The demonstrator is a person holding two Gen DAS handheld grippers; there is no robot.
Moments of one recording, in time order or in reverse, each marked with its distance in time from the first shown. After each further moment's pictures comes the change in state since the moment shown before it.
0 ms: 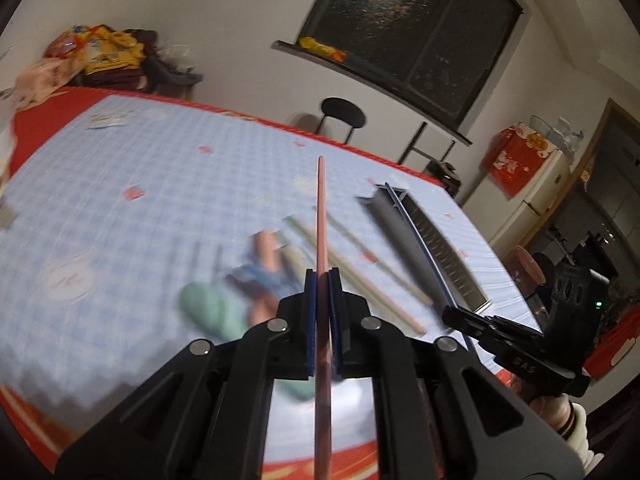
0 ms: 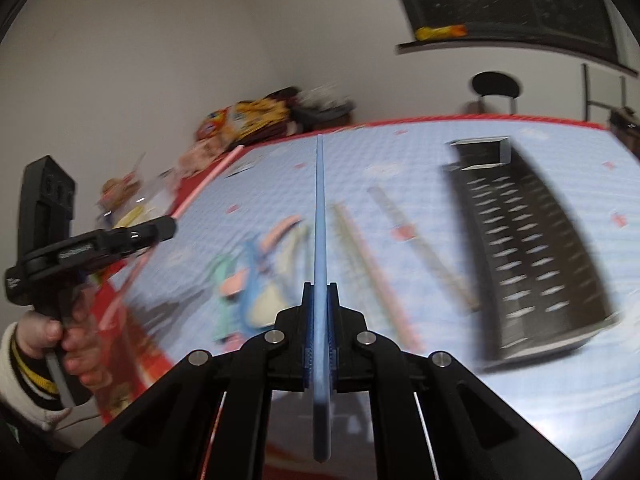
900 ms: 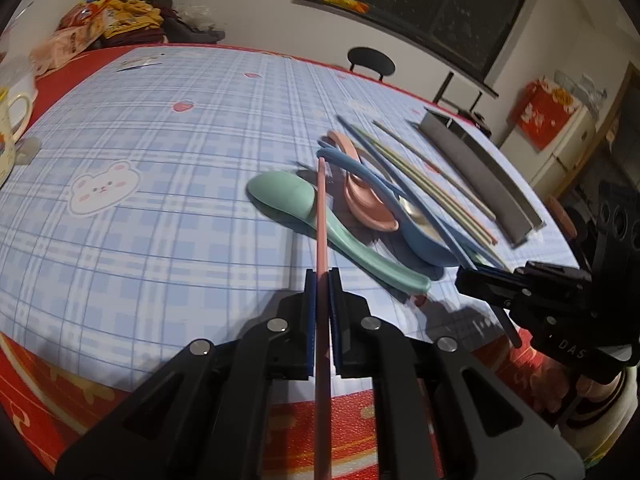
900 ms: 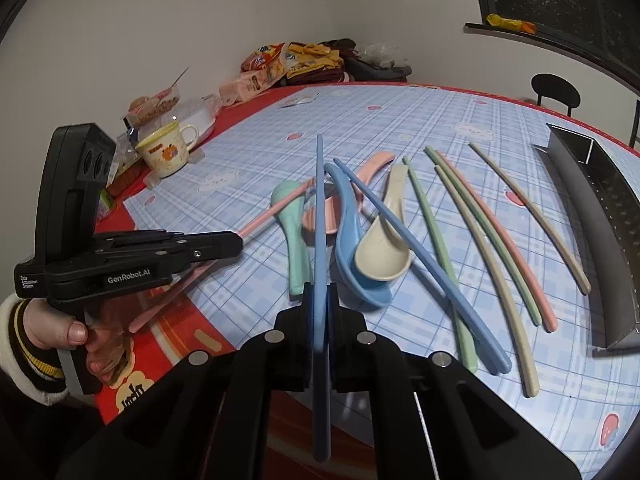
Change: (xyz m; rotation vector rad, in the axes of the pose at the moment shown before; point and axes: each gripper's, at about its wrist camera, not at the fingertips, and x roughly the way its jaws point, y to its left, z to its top) left arm 0.002 0.065 -0.072 0.026 0.143 0.117; right arm 0.057 0.099 -0.043 -0.185 0.162 0.082
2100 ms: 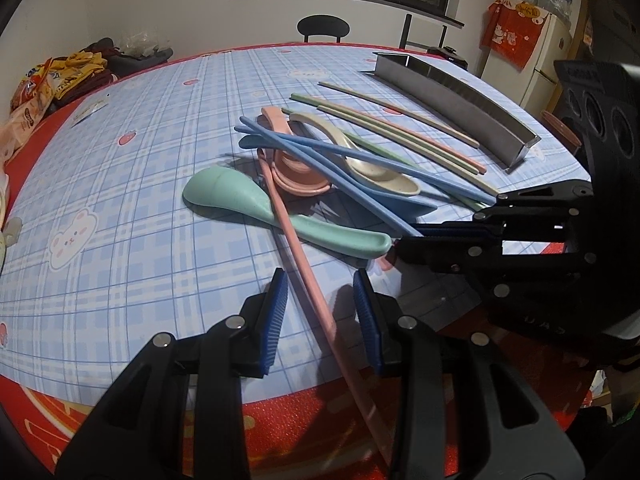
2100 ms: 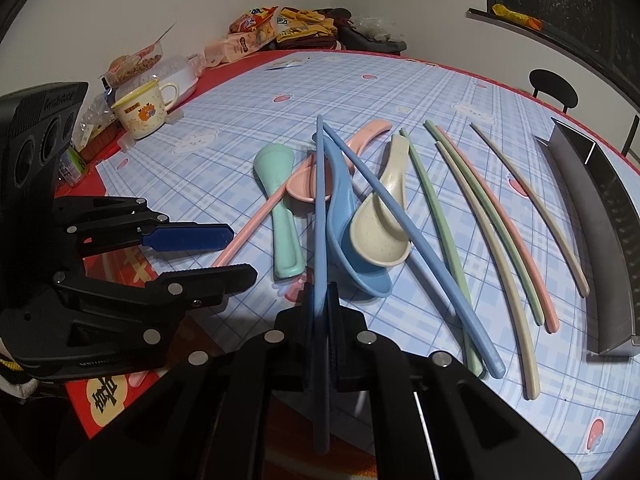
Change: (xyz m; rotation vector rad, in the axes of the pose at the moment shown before) left arm 0.021 -0.051 -0.008 0.308 0.106 0.061; right arm 0.026 0.011 -0.001 -0.060 0.133 -0.096
